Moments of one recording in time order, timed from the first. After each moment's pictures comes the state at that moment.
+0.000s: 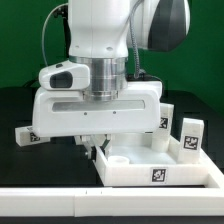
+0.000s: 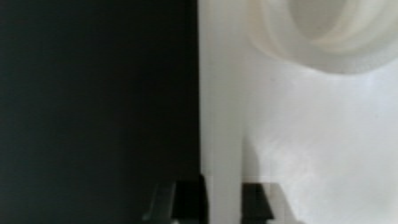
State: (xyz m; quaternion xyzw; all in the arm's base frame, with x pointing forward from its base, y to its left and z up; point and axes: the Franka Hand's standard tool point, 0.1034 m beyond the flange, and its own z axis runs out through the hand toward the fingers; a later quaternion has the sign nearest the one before) arm 0.577 -0.037 0.037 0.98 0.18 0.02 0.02
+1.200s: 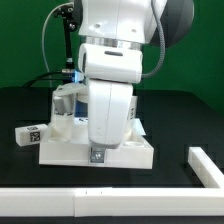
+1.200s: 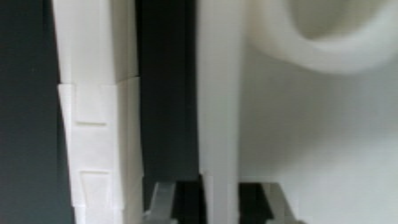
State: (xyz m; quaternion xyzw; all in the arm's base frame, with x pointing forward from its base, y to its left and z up) arm 0.622 -0.033 0.055 0.71 0.70 -0.01 0.08
